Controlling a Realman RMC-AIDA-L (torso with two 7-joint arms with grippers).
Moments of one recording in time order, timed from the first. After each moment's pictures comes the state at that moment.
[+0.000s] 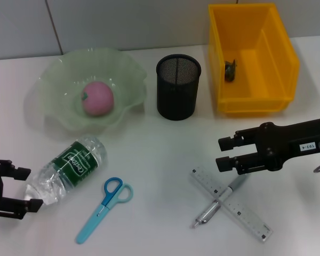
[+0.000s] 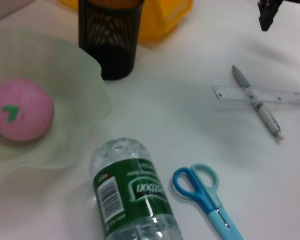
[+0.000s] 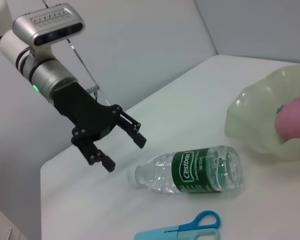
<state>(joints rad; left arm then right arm) -0.38 -2.02 0.87 1.27 2.28 1.83 -1.75 0.55 2.01 -0.72 -0.77 -2.11 -1.79 1.67</state>
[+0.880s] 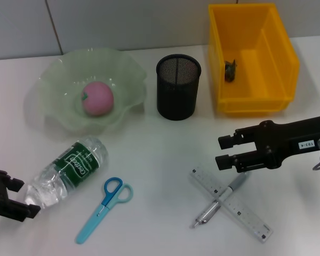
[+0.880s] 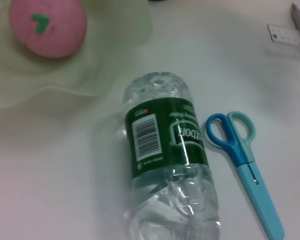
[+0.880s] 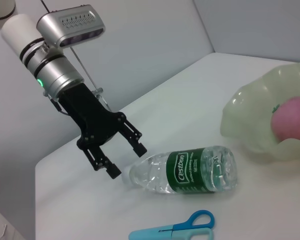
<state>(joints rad) -0.48 -2.06 0.92 1.31 2.55 1.83 -1.98 0.56 2.01 -0.72 -0.77 -2.12 -1.78 1.67</state>
